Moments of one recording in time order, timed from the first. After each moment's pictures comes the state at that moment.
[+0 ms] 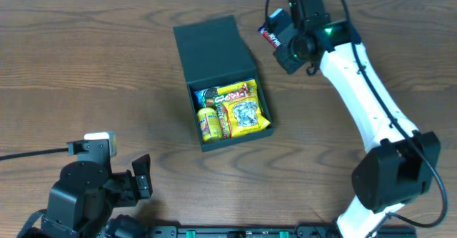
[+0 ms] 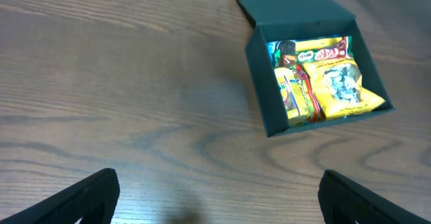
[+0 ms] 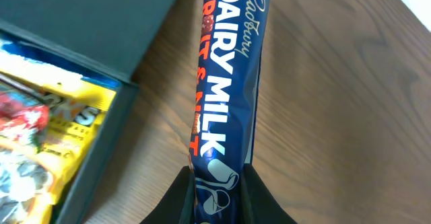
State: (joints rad) left arm -0.41 0.60 1.14 -1.34 -0.17 -0.42; right arm 0.28 1.87 1.70 -0.93 0.02 -0.39
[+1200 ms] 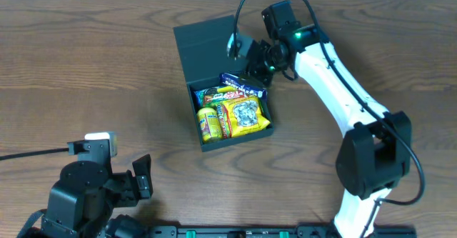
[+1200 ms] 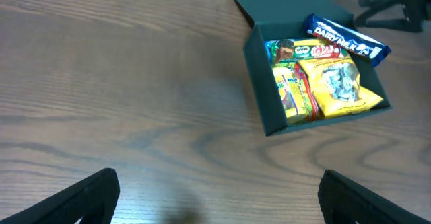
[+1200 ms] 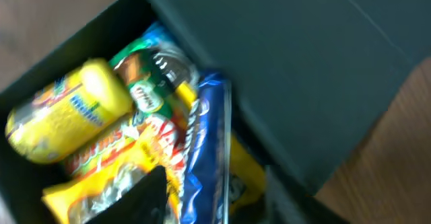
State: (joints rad) left arm -0.41 0.60 1.14 -1.34 -0.17 -0.42; right arm 0.37 1.99 1.70 -0.89 -0.43 -0.60
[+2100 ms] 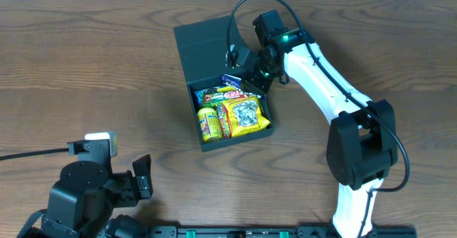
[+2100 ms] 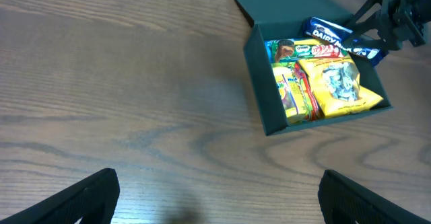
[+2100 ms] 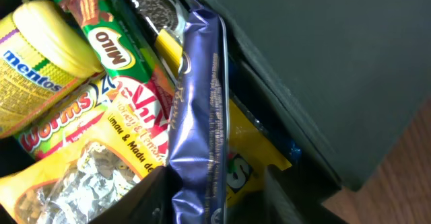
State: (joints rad) left arm -0.41 0.60 1.14 -1.34 -0.17 -0.42; right arm 0.40 2.07 1.70 -0.96 -0.31 -0.68
